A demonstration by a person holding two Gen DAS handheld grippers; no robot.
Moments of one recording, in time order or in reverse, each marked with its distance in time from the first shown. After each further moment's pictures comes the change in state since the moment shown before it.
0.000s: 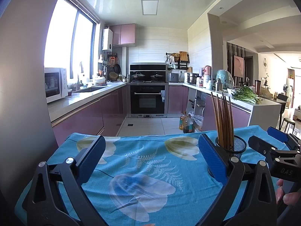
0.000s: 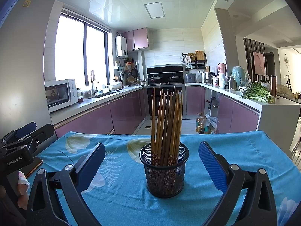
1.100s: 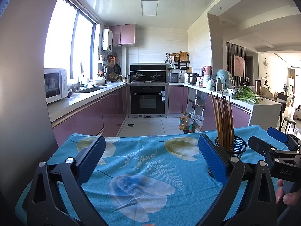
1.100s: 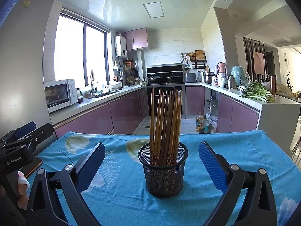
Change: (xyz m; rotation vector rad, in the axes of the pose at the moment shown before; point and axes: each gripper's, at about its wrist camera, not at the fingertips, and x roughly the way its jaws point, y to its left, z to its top) left arm 0.001 -0.002 0.002 0.001 0.001 0.004; right arm 0.002 -0.002 0.000 0.007 0.002 0.000
